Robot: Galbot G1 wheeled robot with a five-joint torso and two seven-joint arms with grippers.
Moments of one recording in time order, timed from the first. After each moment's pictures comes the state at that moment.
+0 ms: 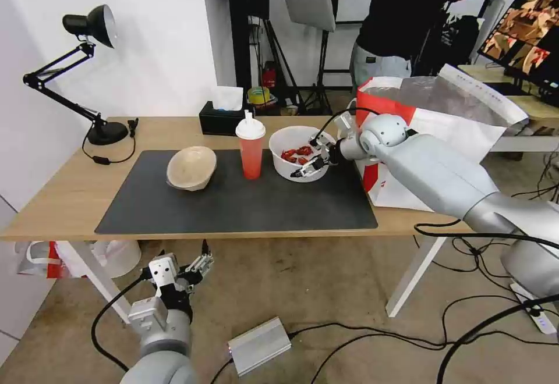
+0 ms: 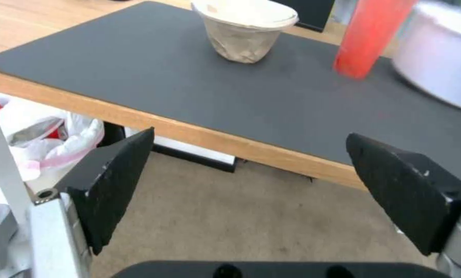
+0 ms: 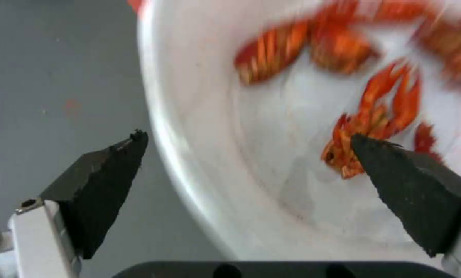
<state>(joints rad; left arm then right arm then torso) 1.66 -1.53 -0.41 -2.31 -0.19 0.32 -0.36 0.11 1.09 -0.60 0.95 0.80 -0.72 -0.66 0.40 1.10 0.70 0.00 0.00</state>
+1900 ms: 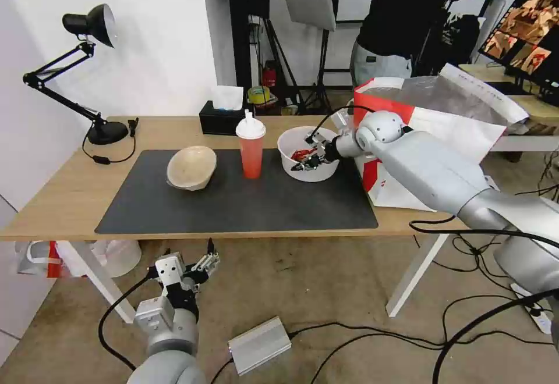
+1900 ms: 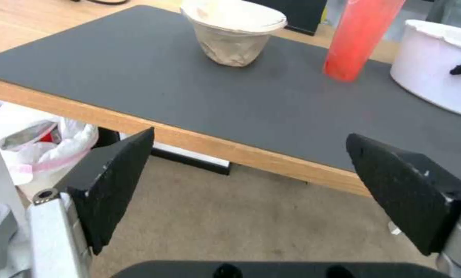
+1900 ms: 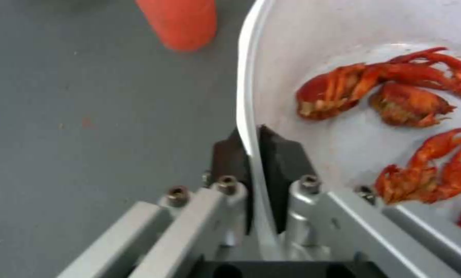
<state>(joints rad) 1.66 -1.54 -0.38 -2.32 -0.17 0.32 -0.36 0.13 1.11 -0.61 0.94 0.79 -0.71 -0.67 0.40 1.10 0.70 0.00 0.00</state>
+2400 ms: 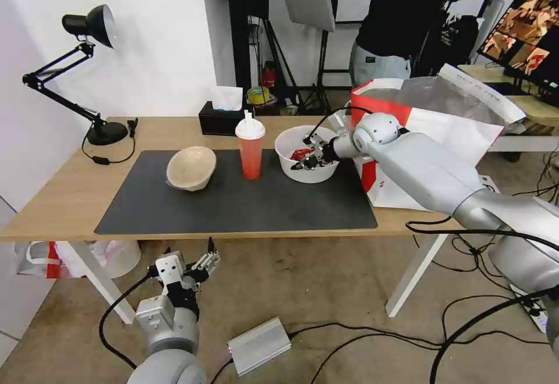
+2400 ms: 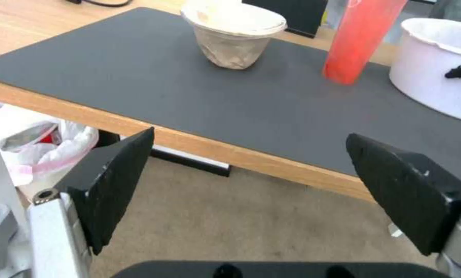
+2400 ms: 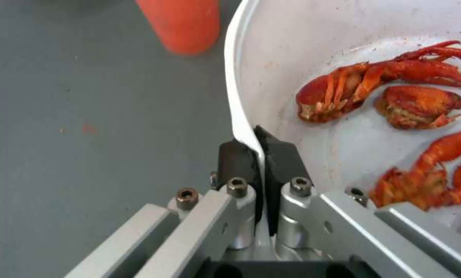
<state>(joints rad) 1.65 -1.54 -0.38 -2.32 -0.17 0.32 -0.37 0.12 1.13 -0.61 0.92 0.79 -0.71 -0.67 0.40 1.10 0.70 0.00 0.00</state>
